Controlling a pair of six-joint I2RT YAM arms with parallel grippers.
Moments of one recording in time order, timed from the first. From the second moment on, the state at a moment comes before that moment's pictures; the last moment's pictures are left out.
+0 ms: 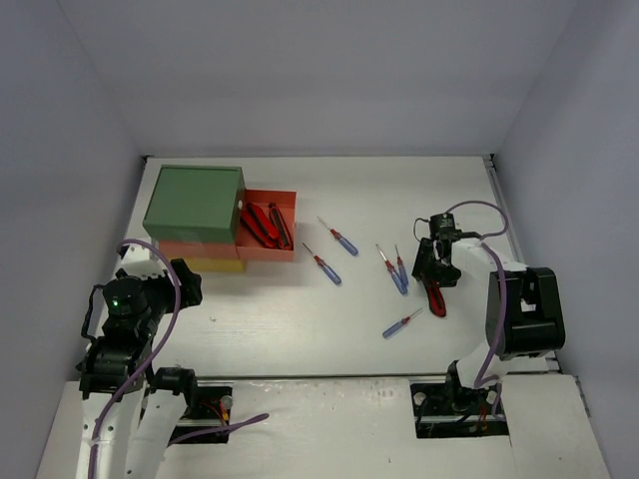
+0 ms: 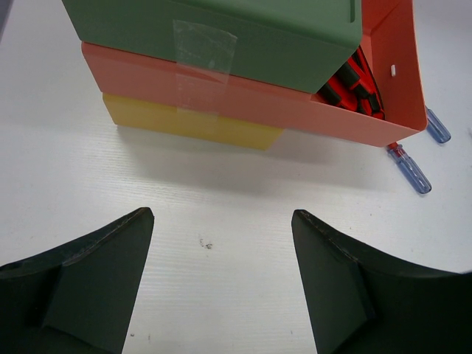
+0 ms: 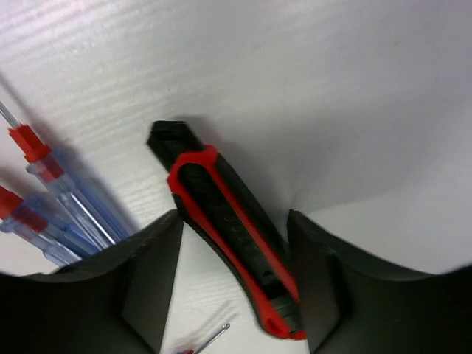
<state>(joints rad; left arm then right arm) -0.04 0.44 0.77 -0.77 0.00 -0.24 0.08 1.58 0.83 -0.49 0.14 0.39</state>
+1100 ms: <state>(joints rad) -0.04 0.47 0.77 -0.77 0.00 -0.24 0.65 1.75 1.66 -0.37 0.07 0.58</state>
